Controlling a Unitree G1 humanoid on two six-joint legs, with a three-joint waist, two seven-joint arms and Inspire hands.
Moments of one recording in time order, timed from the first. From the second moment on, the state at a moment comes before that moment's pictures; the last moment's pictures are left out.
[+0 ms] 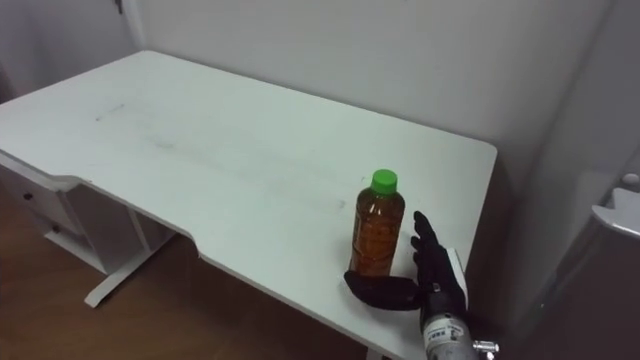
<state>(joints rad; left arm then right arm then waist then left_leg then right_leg) 0.09 0.20 -0.21 1.03 0.36 0.00 0.20 -0.50 -0.28 0.25 0.73 0.37 -0.23 -0.24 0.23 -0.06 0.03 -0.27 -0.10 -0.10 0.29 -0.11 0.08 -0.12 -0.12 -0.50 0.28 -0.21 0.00</state>
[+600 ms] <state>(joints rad) 0.10 0.22 -0.26 1.04 0.32 0.00 0.21 -0.54 -0.29 0.30 0.73 0.47 -0.23 -0.22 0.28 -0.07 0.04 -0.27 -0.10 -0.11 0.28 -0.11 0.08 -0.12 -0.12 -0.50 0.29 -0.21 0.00</state>
